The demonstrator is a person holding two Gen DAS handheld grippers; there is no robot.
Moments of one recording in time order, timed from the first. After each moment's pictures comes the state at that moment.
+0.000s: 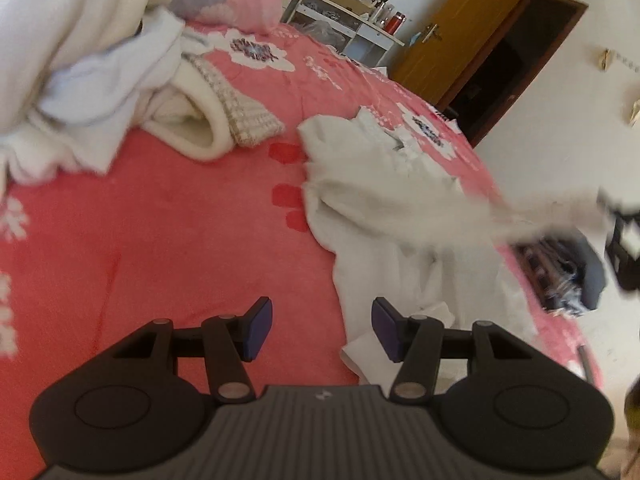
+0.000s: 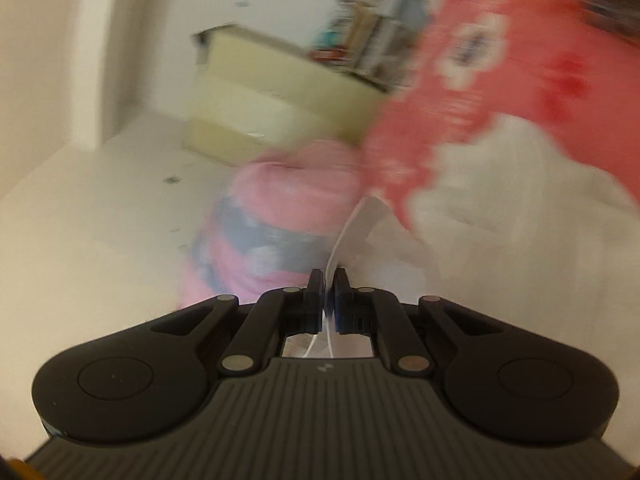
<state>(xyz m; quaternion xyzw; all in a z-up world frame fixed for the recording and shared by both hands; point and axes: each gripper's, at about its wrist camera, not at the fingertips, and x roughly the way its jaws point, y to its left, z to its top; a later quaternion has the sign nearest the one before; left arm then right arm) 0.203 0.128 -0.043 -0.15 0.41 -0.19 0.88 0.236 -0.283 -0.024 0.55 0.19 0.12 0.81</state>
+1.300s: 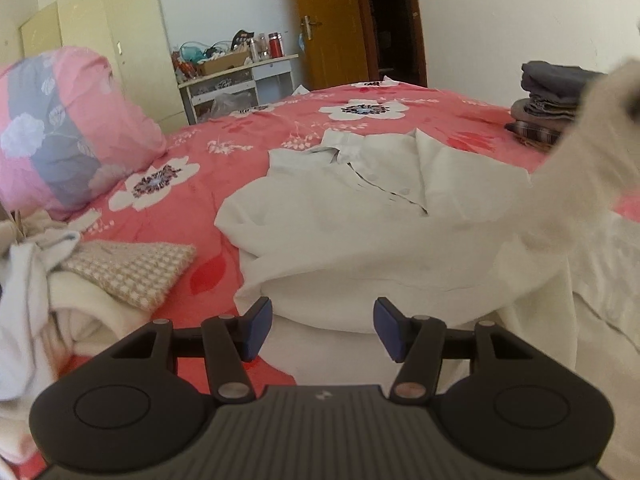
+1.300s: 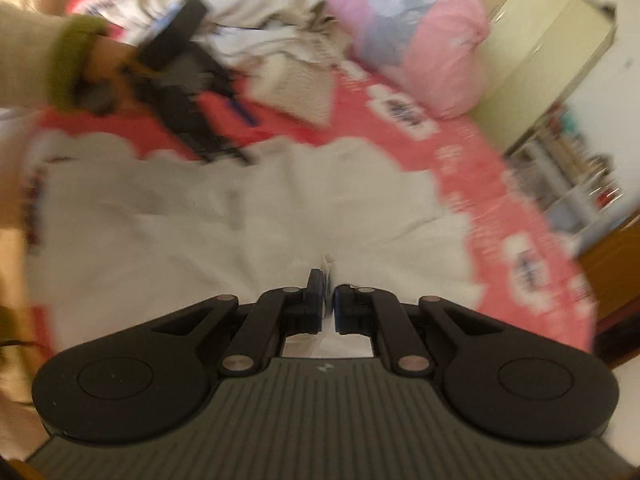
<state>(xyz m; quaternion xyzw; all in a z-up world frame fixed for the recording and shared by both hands) 0.244 -0.016 -0.062 0.16 0.28 -0.24 0.92 0.201 -0.149 0.030 -0.37 0.28 0.23 0.86</state>
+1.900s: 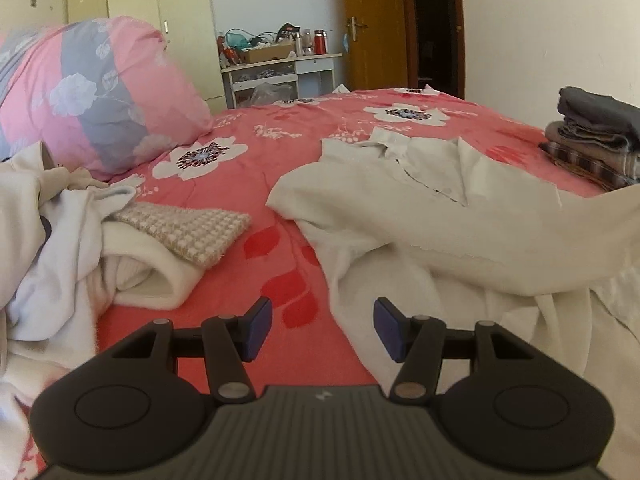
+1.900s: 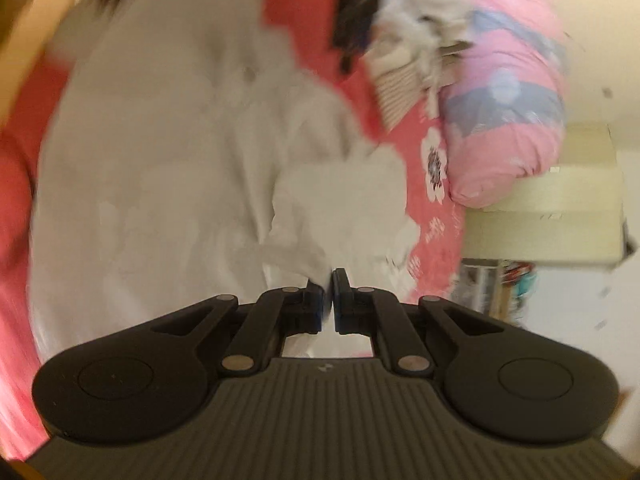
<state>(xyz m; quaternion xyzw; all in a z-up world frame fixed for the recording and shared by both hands) 0.226 0.032 -0.055 0.13 0.29 -0.20 0.93 0.119 -0.113 -0.050 -0.71 0.19 0.23 0.64</state>
